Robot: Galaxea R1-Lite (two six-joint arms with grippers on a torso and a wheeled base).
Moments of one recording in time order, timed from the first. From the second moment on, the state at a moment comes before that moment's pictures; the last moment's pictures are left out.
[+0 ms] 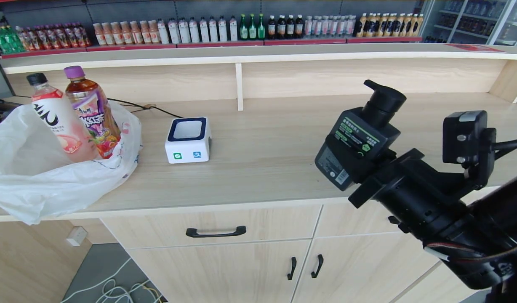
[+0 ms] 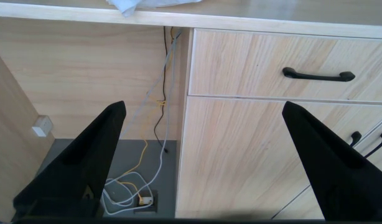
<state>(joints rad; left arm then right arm) 0.00 0.00 0.00 0.00 0.00 0.00 0.71 1.66 -0.46 -1.57 -0.10 -0.04</state>
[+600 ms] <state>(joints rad) 0.00 0.00 0.00 0.00 0.00 0.00 0.71 1.71 -0.50 -1.57 -0.09 0.01</state>
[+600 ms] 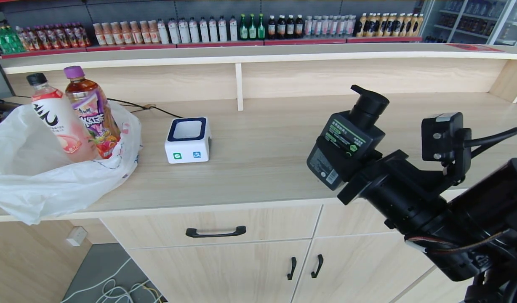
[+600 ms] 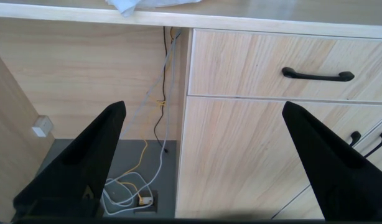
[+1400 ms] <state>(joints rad) 0.00 0.00 0.00 0.00 0.00 -0.01 0.69 1.71 -0.48 -1.57 -0.09 0.07</state>
